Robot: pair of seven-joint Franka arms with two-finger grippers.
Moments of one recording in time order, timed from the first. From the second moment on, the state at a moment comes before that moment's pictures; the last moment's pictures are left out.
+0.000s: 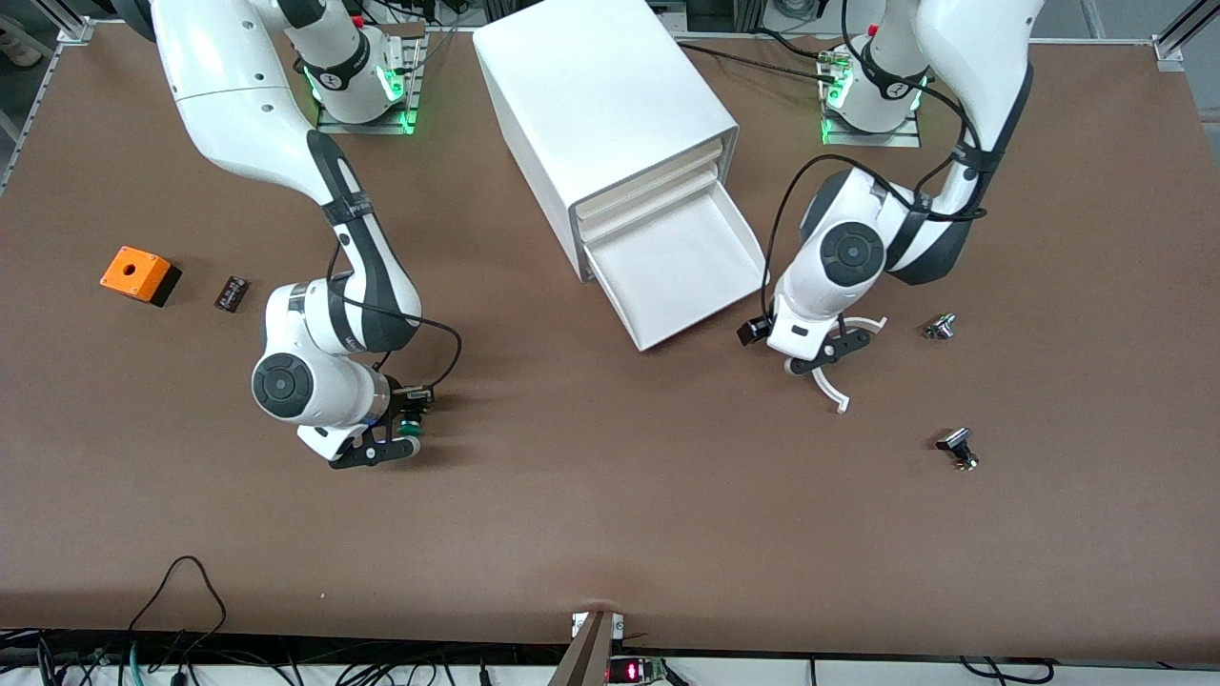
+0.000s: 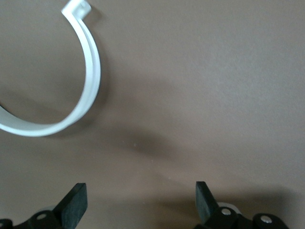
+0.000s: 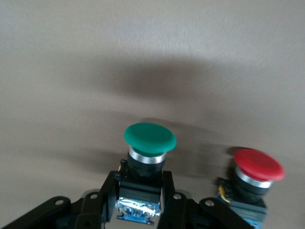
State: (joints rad) left arm -0.27 0.41 -0.18 -1.99 0.01 2.29 -0.91; right arm 0.34 0.79 -0.10 -1.46 0.21 2.11 -0.01
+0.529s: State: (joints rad) left arm -0.32 0.43 -0.18 -1.99 0.01 2.34 -0.97; right arm 0.34 0.81 -0.10 -1.46 0.24 2.13 0.00
